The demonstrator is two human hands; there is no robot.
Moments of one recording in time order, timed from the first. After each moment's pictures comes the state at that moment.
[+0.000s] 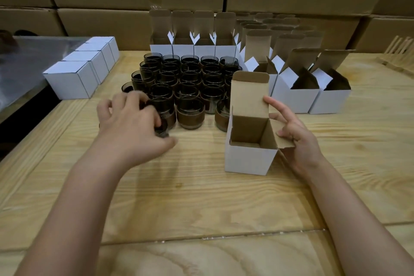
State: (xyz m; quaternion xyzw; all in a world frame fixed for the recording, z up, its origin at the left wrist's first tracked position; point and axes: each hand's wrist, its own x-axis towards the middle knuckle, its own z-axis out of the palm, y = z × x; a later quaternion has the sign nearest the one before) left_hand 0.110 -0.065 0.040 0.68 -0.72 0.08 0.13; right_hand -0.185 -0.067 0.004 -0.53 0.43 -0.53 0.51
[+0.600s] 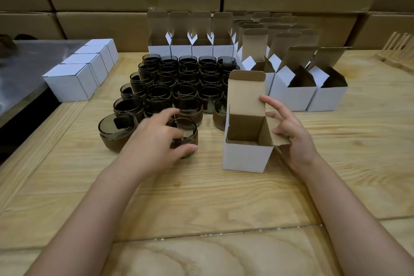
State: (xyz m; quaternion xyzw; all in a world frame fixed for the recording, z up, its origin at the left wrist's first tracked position) left_hand 0.088 -0.062 0.021 0.58 -0.80 -0.02 0.13; right_hand -0.185 -0.068 0.002 -0.52 0.42 -0.54 0.51
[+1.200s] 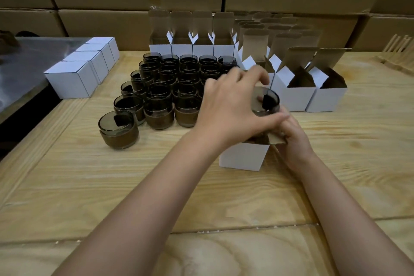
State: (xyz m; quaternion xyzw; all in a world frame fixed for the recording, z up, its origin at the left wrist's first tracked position) left_hand -0.027 -0.061 0.072 0.46 -0.81 -0.04 0.37; right_hand -0.185 -0.071 -0.005 -0.55 0.40 -0.56 0.48
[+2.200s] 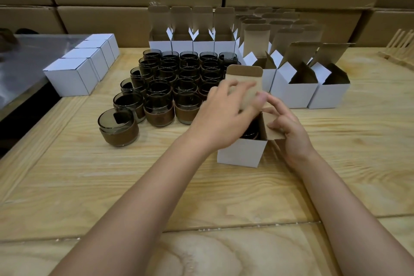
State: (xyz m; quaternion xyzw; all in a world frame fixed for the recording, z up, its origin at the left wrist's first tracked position) left_hand -0.016 -0.073 0.050 0.48 -0.80 -0.21 0.31; right_hand -0.182 -0.072 -0.001 -0.55 0.43 -0.54 0.47
